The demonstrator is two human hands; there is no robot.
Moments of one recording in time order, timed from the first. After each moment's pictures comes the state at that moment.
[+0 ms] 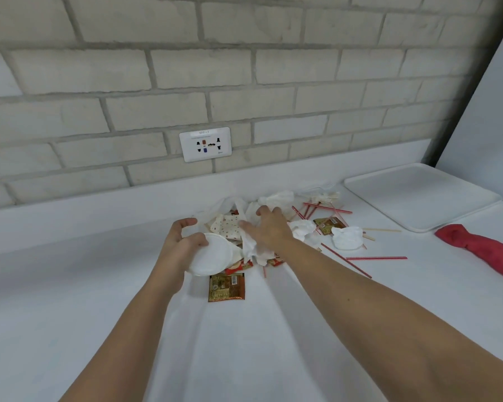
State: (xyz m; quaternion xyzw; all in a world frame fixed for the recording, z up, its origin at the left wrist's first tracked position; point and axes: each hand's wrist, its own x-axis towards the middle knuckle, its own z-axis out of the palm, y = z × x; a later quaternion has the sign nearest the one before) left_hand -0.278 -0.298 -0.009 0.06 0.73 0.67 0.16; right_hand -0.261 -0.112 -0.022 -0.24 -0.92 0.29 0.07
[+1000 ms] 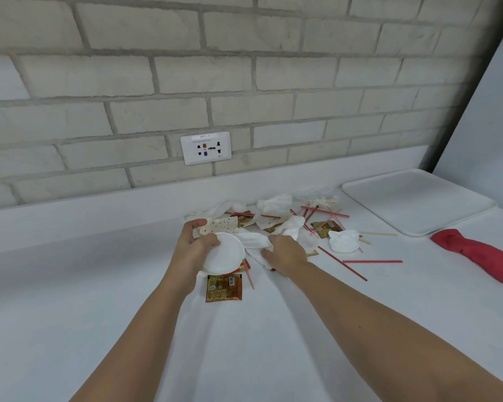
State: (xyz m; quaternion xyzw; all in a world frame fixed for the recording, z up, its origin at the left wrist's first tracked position) left_hand -0.266 -0.281 -0.008 0.05 0.72 0.68 0.15; right_hand -0.228 -0.096 -0.055 -0.22 -0.96 0.19 0.01
